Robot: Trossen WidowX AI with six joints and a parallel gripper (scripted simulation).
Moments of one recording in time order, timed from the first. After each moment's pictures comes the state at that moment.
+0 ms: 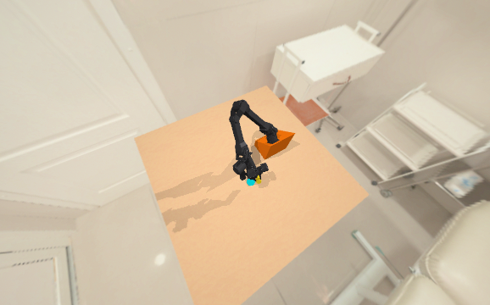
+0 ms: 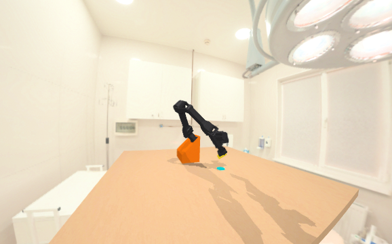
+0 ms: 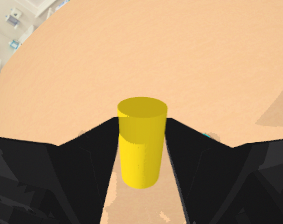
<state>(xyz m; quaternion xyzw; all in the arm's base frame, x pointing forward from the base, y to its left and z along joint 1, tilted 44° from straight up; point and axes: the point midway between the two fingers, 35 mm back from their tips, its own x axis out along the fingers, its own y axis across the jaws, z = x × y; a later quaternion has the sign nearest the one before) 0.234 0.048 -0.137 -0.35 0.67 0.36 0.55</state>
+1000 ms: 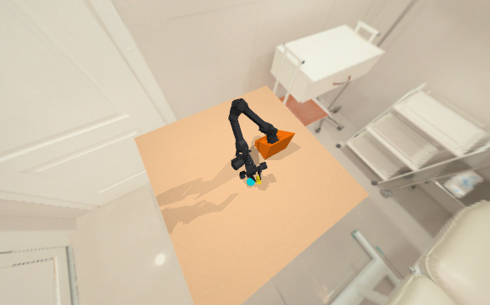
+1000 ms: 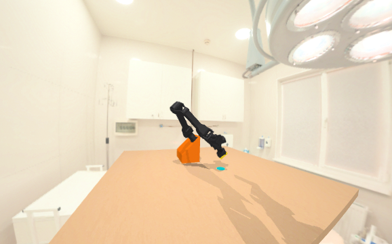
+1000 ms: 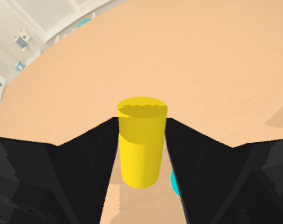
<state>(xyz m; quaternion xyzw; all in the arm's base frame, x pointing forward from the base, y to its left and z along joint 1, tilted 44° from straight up) 0.234 0.046 -0.136 -0.31 0.60 0.41 0.61</state>
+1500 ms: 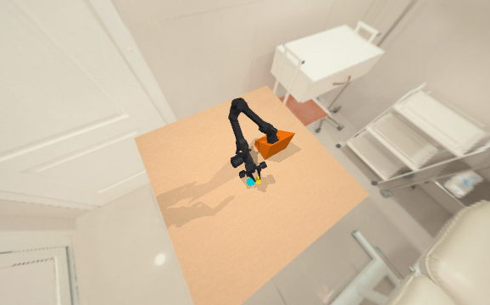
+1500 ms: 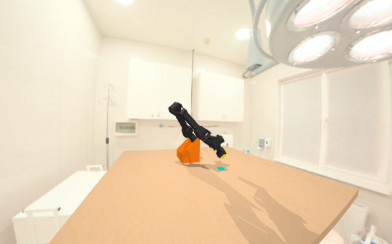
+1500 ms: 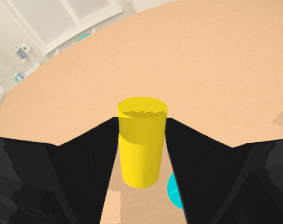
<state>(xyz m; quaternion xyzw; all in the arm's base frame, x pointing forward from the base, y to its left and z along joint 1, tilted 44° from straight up) 0.235 0.046 -0.133 -0.30 0.56 0.43 0.64</state>
